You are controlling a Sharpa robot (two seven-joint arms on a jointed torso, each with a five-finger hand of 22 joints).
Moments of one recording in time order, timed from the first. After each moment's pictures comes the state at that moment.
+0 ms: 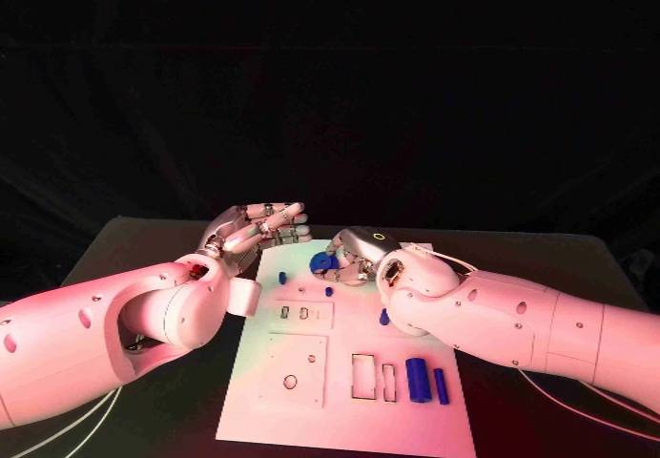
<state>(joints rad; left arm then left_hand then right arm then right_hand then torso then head) 1.24 -0.96 0.02 1.73 0.03 -0.41 0.43 1.40 0.05 -0.01 0.07 0.11 0.91 0.23 0.10 0.07 0.96 0.19 0.10 0.06 1.01 0.15 0.13 0.08 0.17 0.76 0.28 0.35 0.14 1.28 -0.43 -0.10 1.27 -1.54 -0.42 -0.25 1.10 -0.11 0.13 0.24 0.26 0.95 0.16 0.11 0.17 1.47 0.08 1.50 1.31 1.46 0.00 1.57 1.31 0.03 1.47 0.11 1.49 1.31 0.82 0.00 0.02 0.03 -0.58</state>
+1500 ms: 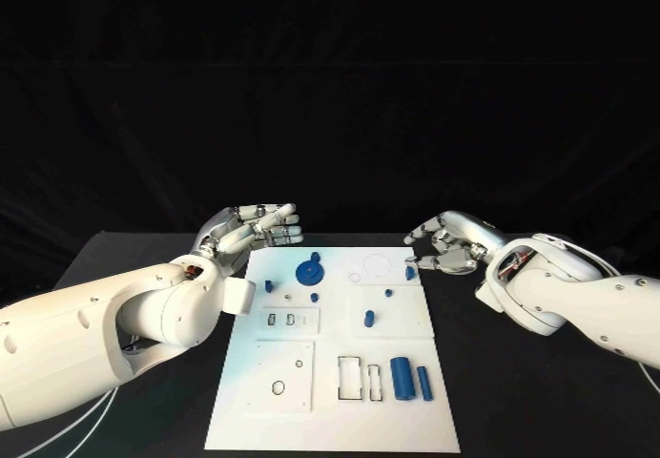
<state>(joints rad) 1.24 -0.93 0.02 1.68 0.03 -0.40 0.43 1.40 0.05 -0.01 0.07 0.11 0.91 0.23 0.09 0.07 0.96 0.19 0.09 0.06 1.01 0.15 0.12 0.08 0.17 0.76 0.28 0.35 0.14 1.34 -0.92 -0.10 1.53 -1.22 -0.43 0.01 1.35 -0.11 0.13 0.09 0.29 0.97 0.14 0.08 0.17 1.47 0.07 1.46 1.31 1.46 -0.01 1.56 1.31 0.03 1.46 0.10 1.42 1.31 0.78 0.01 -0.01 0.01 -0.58</state>
